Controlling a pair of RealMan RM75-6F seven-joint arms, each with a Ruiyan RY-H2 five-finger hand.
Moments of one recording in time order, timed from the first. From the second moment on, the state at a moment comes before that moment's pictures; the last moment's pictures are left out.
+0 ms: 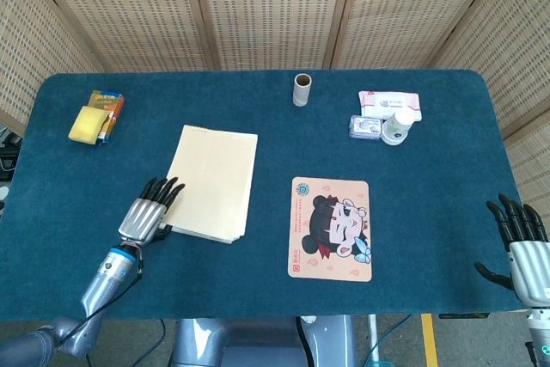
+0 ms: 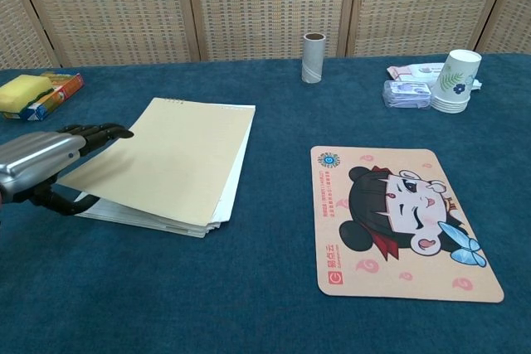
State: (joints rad) left arm -0.47 -1.65 -0.09 -1.20 1.43 1.09 0.18; right arm 0.06 -1.12 0.06 -1.48 -1.56 1.55 0.11
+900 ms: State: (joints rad) left arm -0.59 -1.71 -0.16 -1.13 1.32 0.98 0.20; right arm 0.07 -1.13 0.06 -1.47 -1.54 1.52 0.12
